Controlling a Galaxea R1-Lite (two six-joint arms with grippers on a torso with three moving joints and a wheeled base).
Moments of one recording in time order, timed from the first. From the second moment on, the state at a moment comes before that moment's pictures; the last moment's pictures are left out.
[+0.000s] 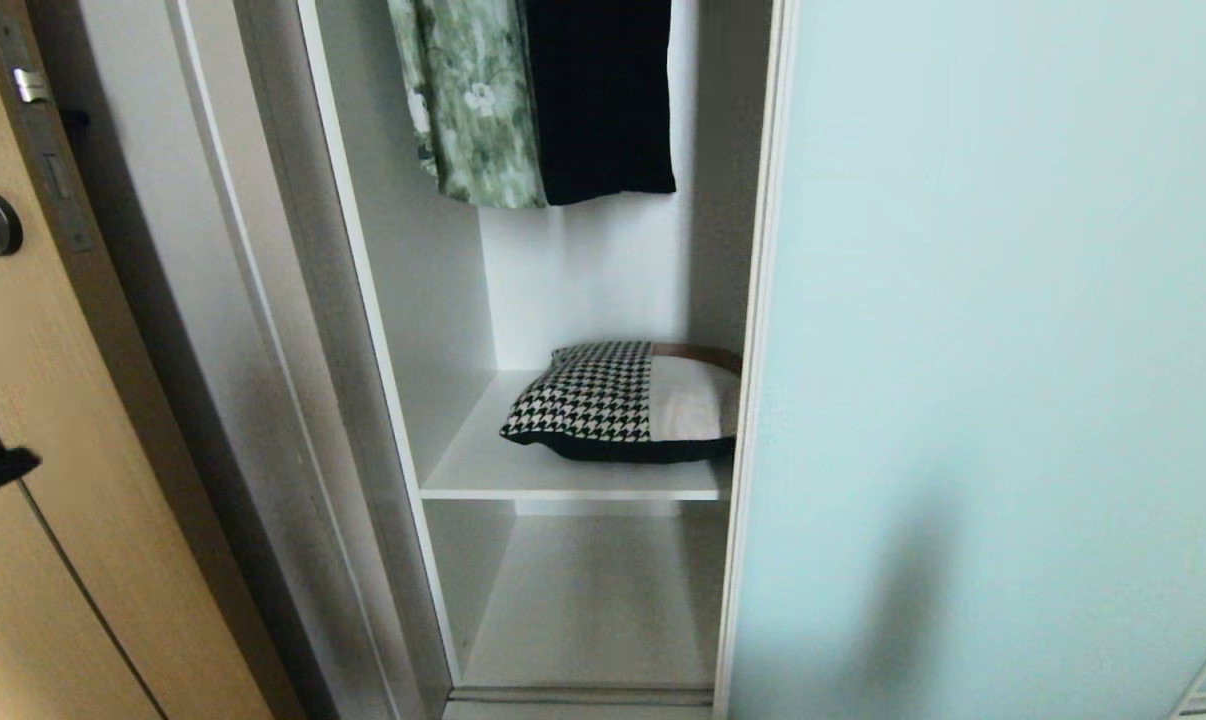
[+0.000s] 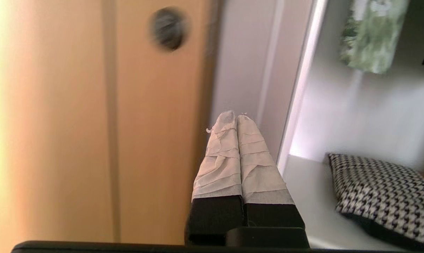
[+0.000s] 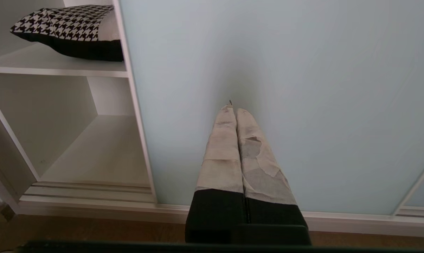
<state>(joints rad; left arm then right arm) -0.04 0.98 -0.35 -0.92 0.41 0.03 0.00 0.00 0.00 -0.01 0.00 0.02</state>
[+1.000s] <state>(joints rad) 0.02 0.05 -0.01 -0.06 0.03 0.02 0.00 0.00 0.00 -0.01 0.00 0.02</state>
